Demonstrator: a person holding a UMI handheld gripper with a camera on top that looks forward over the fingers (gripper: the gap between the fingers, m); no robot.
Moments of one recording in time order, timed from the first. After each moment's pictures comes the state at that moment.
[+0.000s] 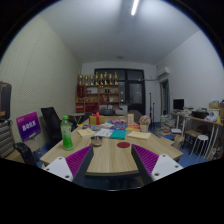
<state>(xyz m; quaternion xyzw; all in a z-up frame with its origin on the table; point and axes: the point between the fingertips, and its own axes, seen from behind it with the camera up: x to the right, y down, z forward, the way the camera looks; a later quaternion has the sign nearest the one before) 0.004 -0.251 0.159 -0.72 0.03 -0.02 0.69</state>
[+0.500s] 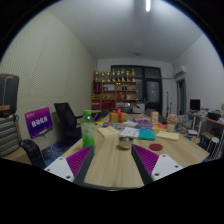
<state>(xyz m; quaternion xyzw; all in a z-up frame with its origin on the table) -0.125 -0.137 0.126 -0.73 -0.04 0.03 0.68</state>
